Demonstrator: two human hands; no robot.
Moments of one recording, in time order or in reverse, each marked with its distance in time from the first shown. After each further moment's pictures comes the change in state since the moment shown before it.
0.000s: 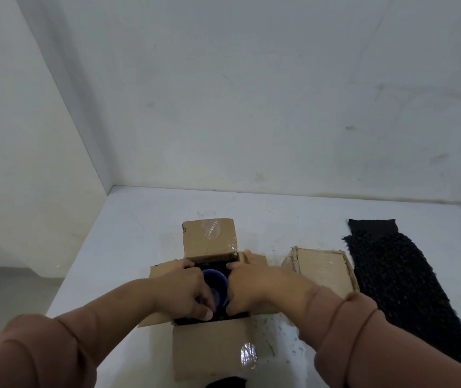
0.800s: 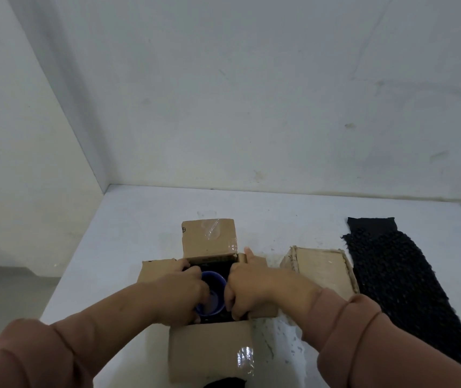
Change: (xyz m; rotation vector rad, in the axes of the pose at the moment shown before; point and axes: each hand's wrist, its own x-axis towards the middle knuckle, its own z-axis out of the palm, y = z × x) left_hand 0.001 0.007 0.009 0.472 0.010 0.037; right_hand -0.003 0.006 -0.001 0.015 0.050 -0.081
